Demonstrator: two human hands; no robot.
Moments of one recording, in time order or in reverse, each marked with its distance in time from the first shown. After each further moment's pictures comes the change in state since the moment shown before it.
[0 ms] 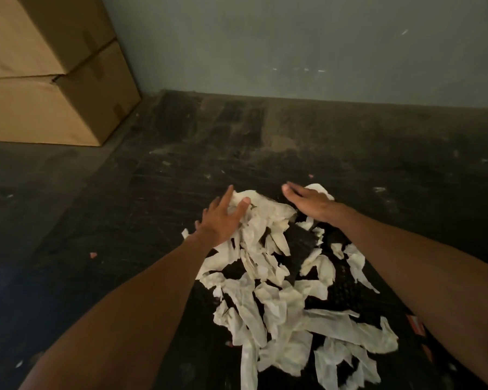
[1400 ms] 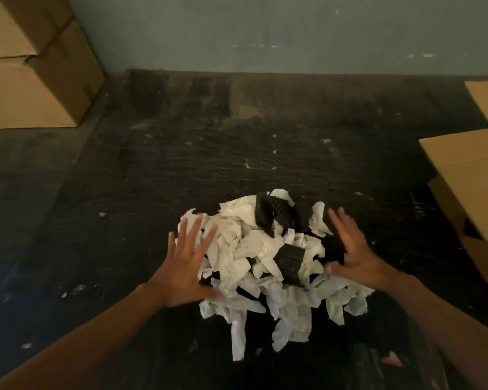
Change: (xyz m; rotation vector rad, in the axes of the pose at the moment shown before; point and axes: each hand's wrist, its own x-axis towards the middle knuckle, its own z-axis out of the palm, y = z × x) left_hand -0.234 -0.098 -0.016 0.555 -0.225 0.535; right_hand -0.314 0.110 0.077 -0.023 0.110 -0.128
